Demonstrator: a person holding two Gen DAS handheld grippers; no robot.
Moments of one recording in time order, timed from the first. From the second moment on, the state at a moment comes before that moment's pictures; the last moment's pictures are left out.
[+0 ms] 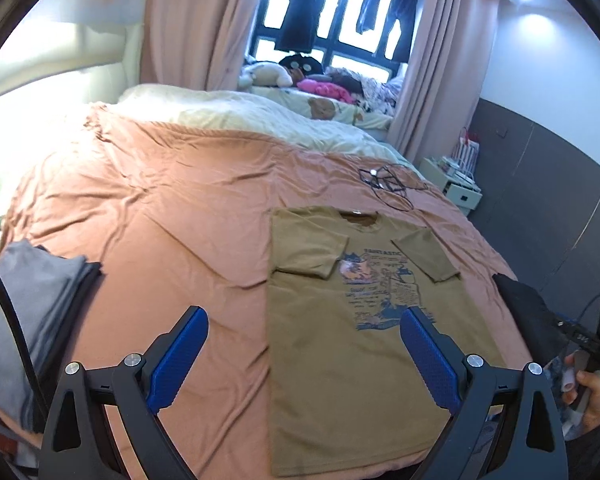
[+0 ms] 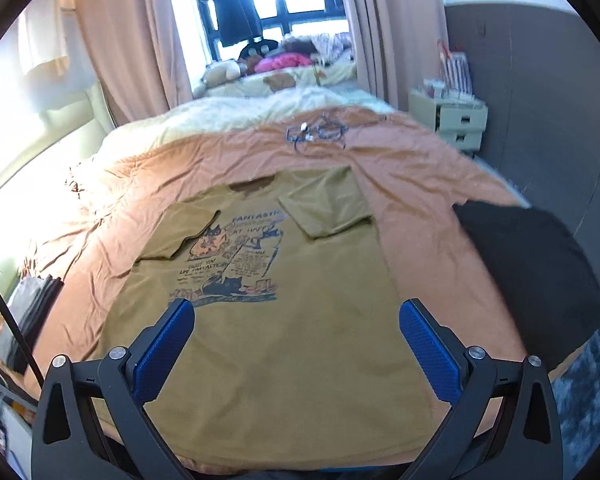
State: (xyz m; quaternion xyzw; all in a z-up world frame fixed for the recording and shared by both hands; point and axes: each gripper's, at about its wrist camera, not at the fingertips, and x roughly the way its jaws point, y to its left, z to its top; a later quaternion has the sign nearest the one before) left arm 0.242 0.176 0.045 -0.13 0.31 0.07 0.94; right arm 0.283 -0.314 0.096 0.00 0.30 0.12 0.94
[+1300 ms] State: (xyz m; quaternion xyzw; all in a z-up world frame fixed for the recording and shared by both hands) left arm 0.178 0.197 -0.130 -0.21 0.39 0.03 0.89; right arm 0.268 -0.406 -0.030 0.05 0.37 0.11 0.92
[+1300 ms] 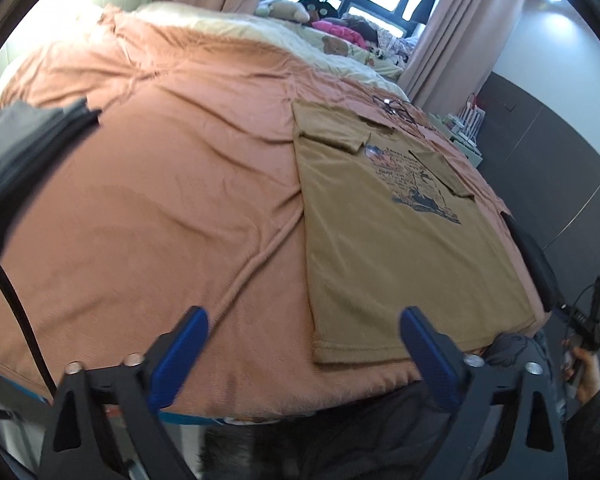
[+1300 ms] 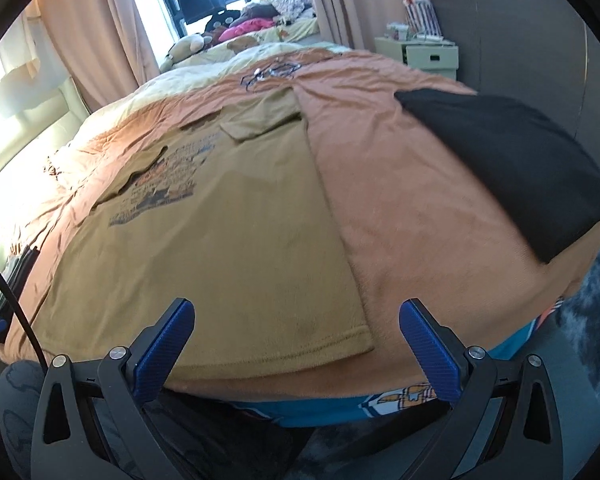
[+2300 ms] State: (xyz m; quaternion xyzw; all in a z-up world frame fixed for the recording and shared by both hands) left arm 0.224 0.200 -0.203 -0.41 0.44 -0.01 0.80; right arm 0.324 -0.510 -0.094 0.25 0.40 0.19 0.86
